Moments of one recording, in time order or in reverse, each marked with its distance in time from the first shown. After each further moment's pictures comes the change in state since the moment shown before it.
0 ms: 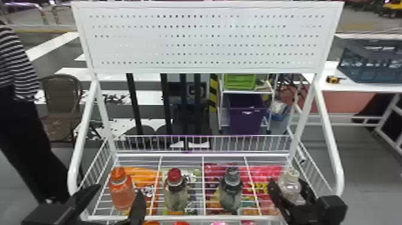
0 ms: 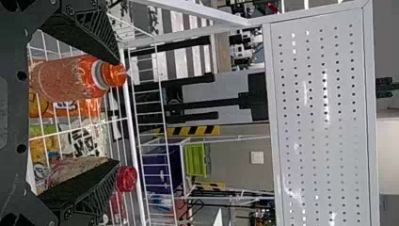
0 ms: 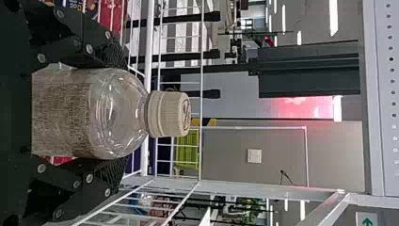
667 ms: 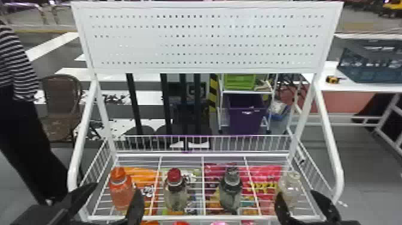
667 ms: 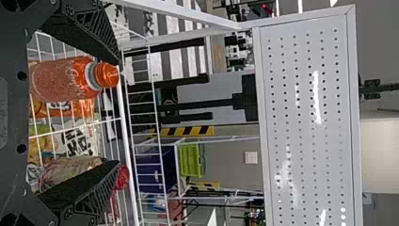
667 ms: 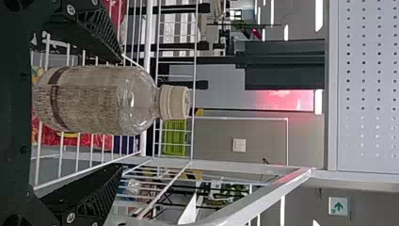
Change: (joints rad) left arm 0.024 -0.002 0.009 -0.035 -0.004 -0.005 0.000; right arm 0.120 0.000 -0.014 -0.069 0.000 -0.113 -0.032
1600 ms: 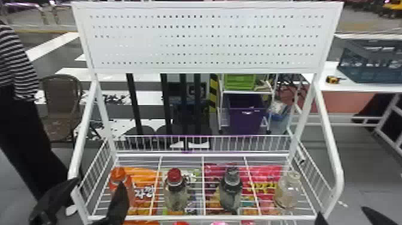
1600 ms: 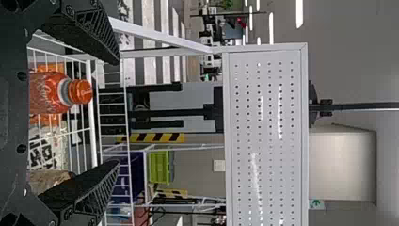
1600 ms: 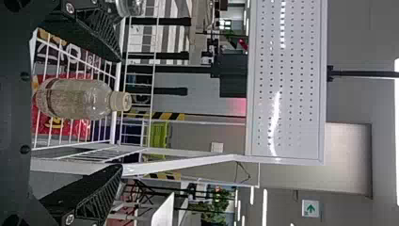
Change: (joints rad) left arm 0.084 -0.003 0.065 0.019 0.055 -0.231 -0.008; right arm 0.489 0.000 -0.068 -0.657 -0.070 0.116 0.077
